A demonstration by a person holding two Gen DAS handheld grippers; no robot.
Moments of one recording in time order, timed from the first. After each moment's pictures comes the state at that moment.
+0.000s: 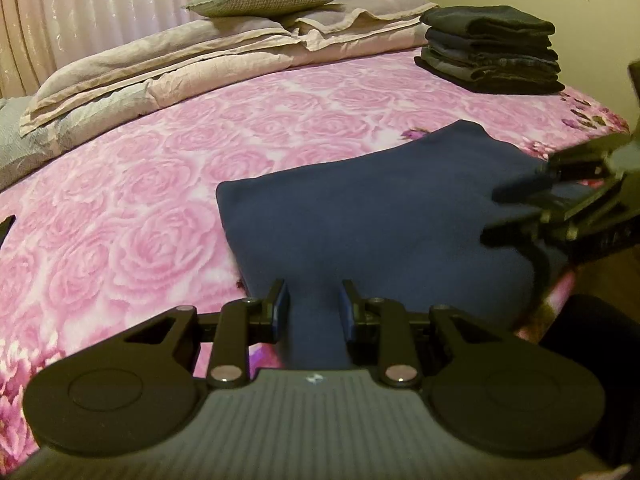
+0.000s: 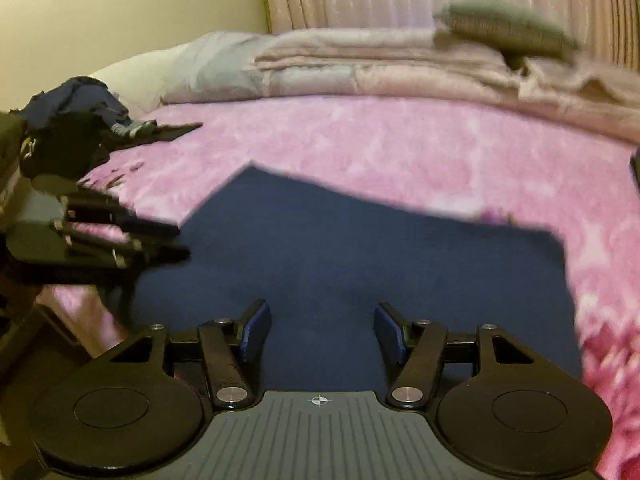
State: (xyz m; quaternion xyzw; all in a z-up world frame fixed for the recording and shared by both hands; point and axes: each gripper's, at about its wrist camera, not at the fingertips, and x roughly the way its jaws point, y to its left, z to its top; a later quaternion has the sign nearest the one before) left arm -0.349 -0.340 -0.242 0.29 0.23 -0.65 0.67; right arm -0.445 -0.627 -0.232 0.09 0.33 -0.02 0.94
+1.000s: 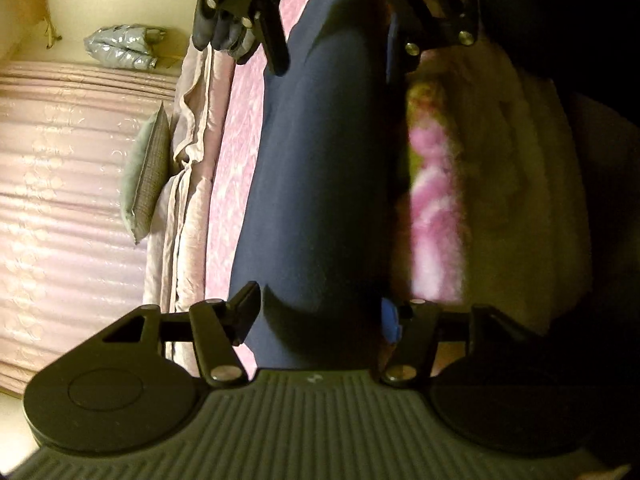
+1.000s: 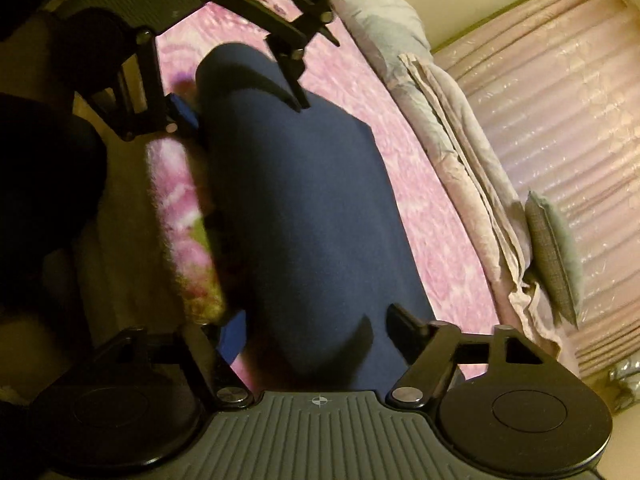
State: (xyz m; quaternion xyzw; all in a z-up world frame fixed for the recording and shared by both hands) left arm -0.451 -0.295 -0.329 0.62 -0.23 -0.57 0.49; right arm -0.482 -0.545 -0.292 -0.42 0.35 0.01 0.84
